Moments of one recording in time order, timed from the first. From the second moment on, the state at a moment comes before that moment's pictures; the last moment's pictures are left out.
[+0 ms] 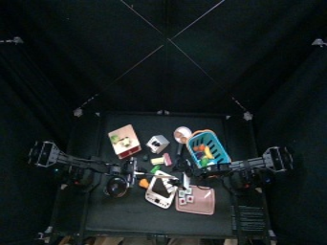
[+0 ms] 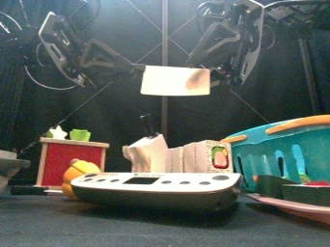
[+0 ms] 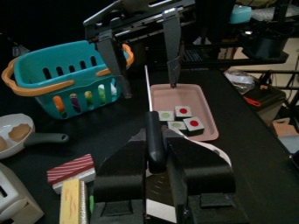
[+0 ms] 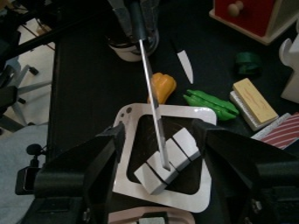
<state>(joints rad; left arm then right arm) -0.08 -0.29 1.03 -0.01 -0.62 0.04 0.06 -0.26 0.75 -1.24 0.01 1.61</state>
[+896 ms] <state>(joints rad) -0.08 -0.29 1.09 -0.01 -0.62 0.04 0.22 -0.34 0.46 -0.37 0.78 1.21</state>
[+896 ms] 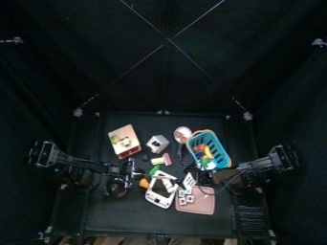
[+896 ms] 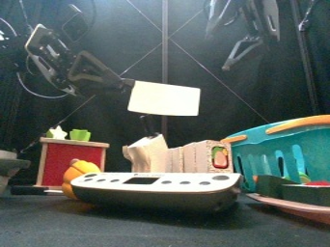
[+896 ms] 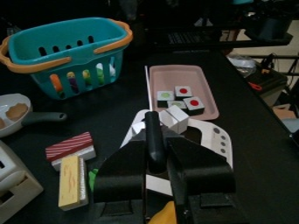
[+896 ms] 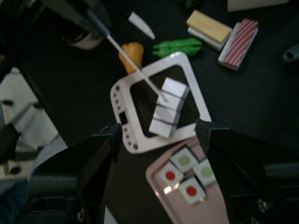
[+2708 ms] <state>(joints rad) -0.08 -0.29 1.10 -0.05 -0.68 0.04 0.04 -0.26 0.67 -0.08 0.21 0.23</state>
